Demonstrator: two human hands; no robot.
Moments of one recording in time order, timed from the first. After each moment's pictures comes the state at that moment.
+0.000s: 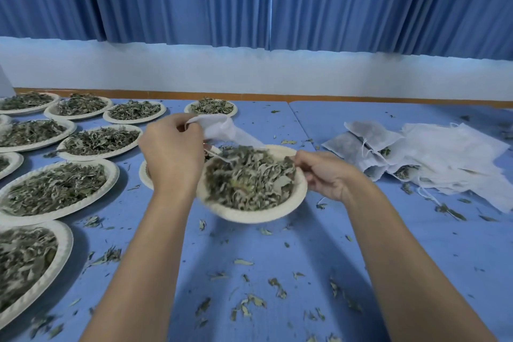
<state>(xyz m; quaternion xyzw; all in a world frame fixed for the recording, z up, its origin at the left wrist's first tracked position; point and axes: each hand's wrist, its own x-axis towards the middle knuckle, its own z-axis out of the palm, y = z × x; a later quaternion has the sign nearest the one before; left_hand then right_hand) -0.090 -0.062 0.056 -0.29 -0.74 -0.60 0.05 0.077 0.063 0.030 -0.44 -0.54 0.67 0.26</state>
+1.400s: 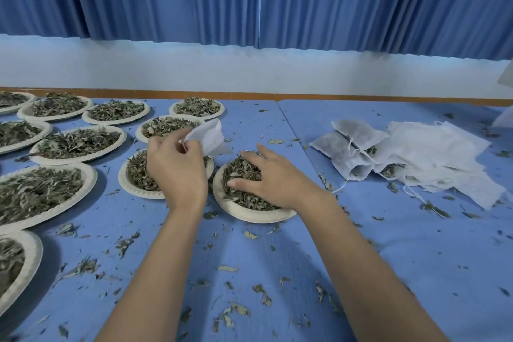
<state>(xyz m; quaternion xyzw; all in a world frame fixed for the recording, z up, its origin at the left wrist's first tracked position) -0.081 -0.025 0.008 -0.26 -0.71 -0.65 0.09 0.049 0.051 0.009 -0.38 -0.90 0.21 0.09</state>
